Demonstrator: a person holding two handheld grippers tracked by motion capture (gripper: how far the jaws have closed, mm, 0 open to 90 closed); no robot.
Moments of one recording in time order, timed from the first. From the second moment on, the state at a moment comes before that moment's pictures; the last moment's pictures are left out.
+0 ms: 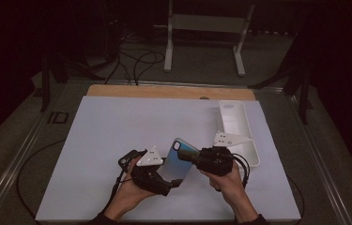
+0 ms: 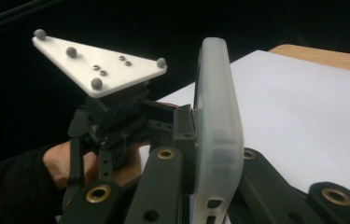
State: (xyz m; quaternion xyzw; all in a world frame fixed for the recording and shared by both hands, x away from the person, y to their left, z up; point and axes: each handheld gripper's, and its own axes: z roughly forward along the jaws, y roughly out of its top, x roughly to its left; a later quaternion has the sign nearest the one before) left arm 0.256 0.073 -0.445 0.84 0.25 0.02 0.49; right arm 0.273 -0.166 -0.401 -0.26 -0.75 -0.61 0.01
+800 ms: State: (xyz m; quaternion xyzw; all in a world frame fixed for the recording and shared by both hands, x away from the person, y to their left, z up) left arm 0.254 0.080 -0.450 0.83 0.22 0.01 0.52; right arm 0.272 -0.167 -0.403 -0.24 -0.79 -0.57 -0.03
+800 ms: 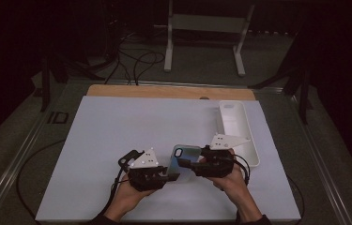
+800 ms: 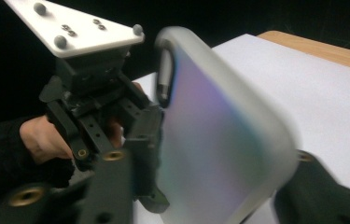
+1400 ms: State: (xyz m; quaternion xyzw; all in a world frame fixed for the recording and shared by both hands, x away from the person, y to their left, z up) left arm 0.252 0.080 -0.447 0.83 0.25 0.07 0.49; right arm 0.263 -0.164 -0.400 -0.32 -0.78 -0.53 -0.08
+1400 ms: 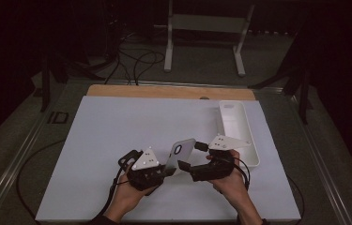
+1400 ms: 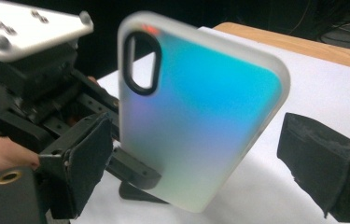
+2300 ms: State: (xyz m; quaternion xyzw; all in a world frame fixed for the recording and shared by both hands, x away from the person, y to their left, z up) left arm 0.248 0.065 -0.452 0.84 0.25 0.08 0.47; right arm 0.263 -0.139 -0.398 -0.39 -0.74 -0.54 -0.11
